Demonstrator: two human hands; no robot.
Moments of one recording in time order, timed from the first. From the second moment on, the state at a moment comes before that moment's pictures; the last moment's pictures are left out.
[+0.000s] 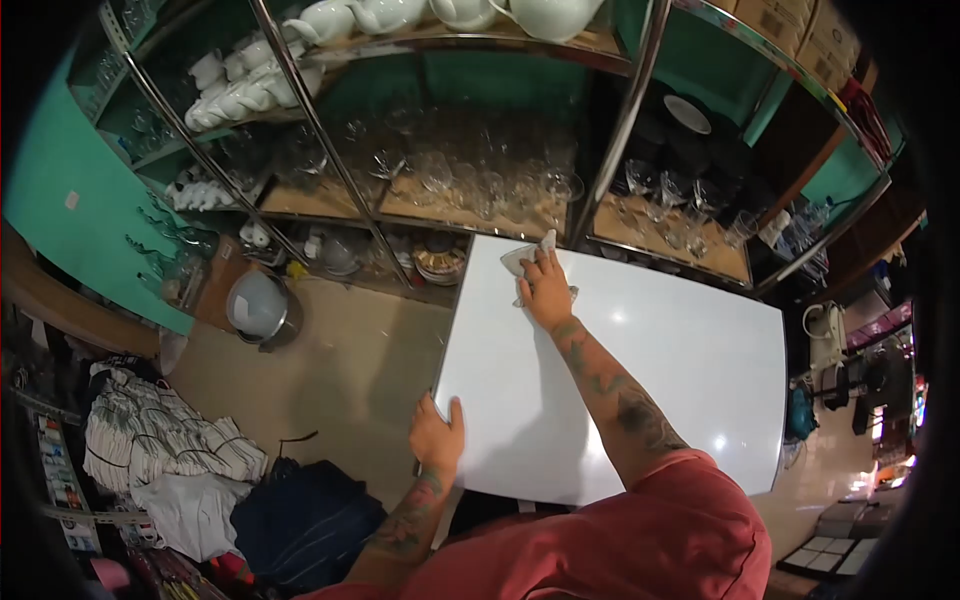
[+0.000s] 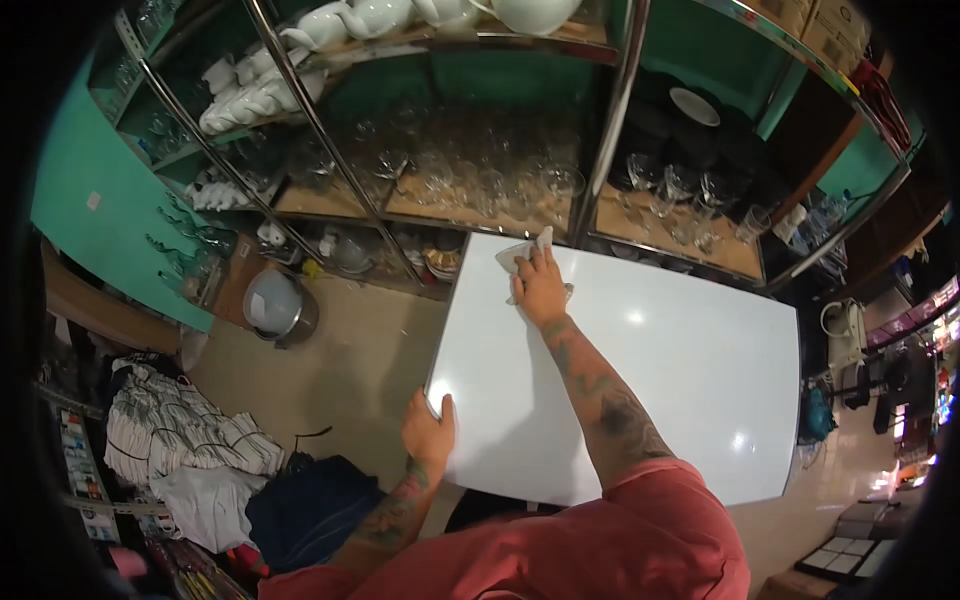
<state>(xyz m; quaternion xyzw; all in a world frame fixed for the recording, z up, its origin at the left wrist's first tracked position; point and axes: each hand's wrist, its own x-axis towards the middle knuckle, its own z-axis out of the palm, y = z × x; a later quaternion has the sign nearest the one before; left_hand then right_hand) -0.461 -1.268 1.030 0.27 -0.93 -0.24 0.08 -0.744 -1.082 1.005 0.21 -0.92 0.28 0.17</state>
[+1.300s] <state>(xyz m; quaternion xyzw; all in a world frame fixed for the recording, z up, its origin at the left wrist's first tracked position) -0.418 -1.297 1.011 0.25 -0.80 -0.54 0.11 -0.459 -1.060 1.017 0.33 -0.88 0.33 0.06</state>
